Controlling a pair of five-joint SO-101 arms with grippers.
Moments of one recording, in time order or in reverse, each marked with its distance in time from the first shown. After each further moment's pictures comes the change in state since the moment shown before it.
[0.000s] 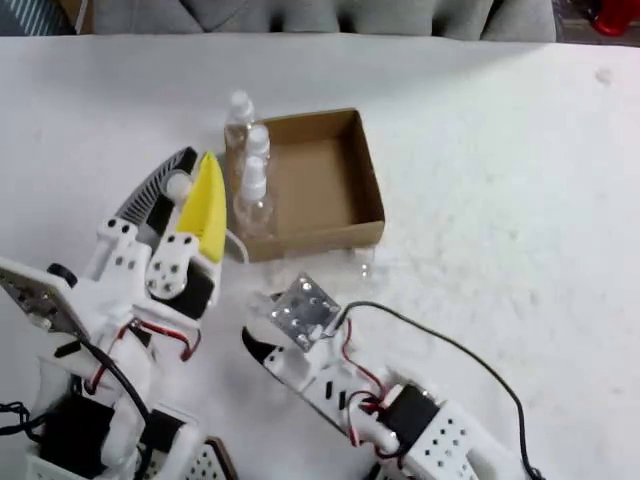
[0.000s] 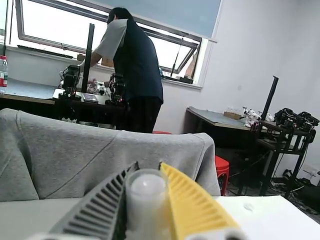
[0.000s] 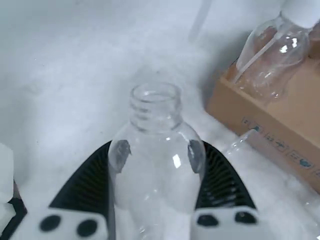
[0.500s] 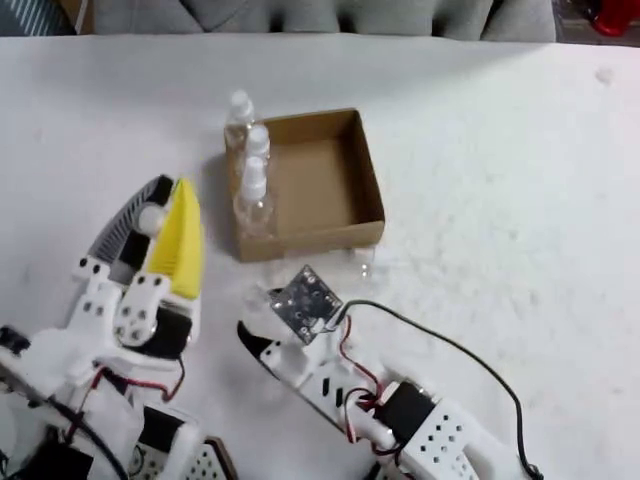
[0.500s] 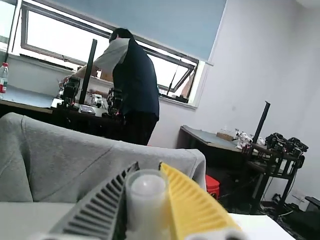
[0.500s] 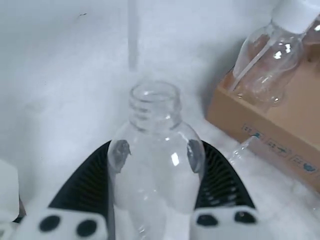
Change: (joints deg) left arm -1.0 -11.3 -0.1 7.4 4.4; right arm 0.0 1.5 0.0 -4.2 -3.6
